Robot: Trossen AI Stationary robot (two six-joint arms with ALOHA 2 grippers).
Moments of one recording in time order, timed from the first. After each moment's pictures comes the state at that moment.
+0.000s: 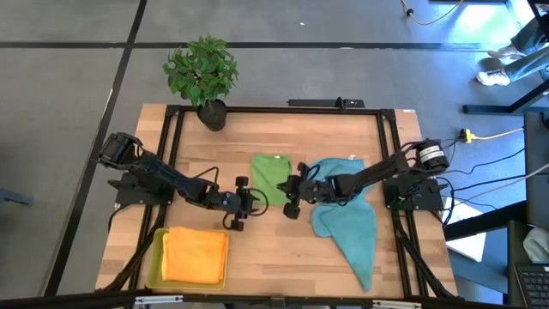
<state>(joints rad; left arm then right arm) -0.30 1.57 0.59 0.27 -0.36 0.00 0.17 1.76 0.84 0.36 0.44 0.22</state>
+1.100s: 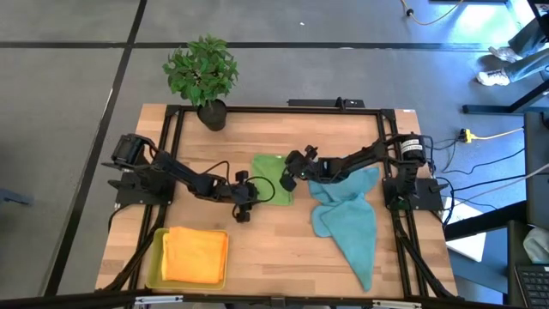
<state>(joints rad) -0.17 1.69 0.60 0.28 -0.28 -0.13 -0.08 1.91 0.84 0.31 0.46 0.34</state>
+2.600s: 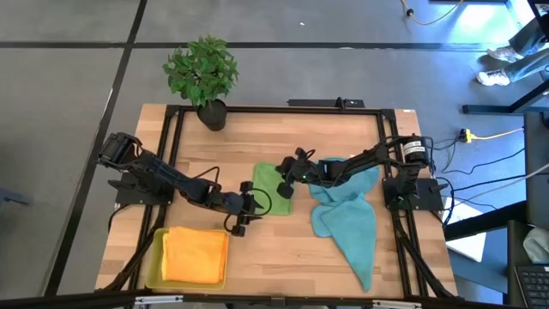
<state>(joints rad) -0.31 1.57 0.66 0.25 -0.22 -0.07 -0.03 1.89 0.85 0.46 0.33 0.17</state>
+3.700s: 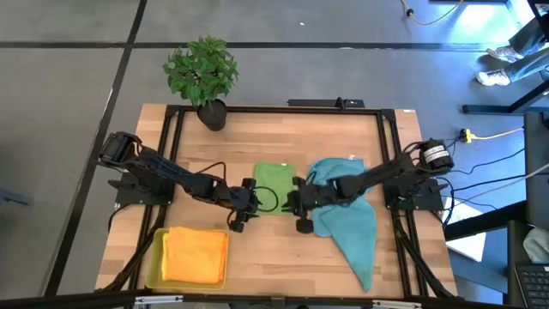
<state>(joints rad) -0.25 1.57 0.73 0.05 -0.13 0.07 0.22 1.72 0.85 0.20 0.06 0.11</state>
